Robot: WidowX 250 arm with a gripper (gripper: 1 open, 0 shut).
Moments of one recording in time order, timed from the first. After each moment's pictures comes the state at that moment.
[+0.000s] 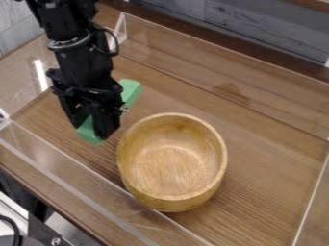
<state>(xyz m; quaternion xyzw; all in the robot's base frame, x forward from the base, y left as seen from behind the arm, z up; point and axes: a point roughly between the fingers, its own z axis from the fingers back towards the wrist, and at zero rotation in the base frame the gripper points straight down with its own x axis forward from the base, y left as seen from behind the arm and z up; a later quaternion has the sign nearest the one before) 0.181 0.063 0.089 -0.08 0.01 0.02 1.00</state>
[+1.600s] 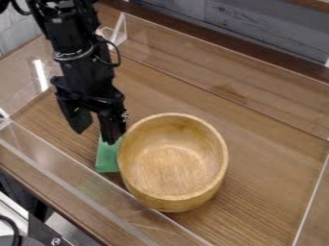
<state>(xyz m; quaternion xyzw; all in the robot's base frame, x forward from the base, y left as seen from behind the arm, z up) 0.188 0.072 0.070 -0.07 0.01 0.03 1.00</state>
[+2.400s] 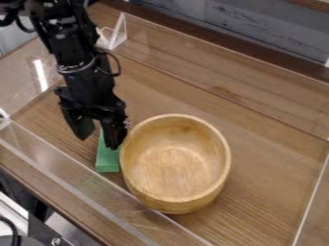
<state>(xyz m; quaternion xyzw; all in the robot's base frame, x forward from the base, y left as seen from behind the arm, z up) 0.194 0.077 0.050 -0.08 0.00 0.05 1.00</state>
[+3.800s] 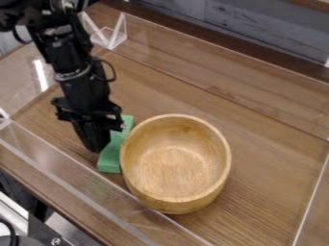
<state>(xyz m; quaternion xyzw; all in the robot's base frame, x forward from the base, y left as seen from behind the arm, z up) 0.188 0.079 0.041 -0.11 0.03 0.07 0.99</state>
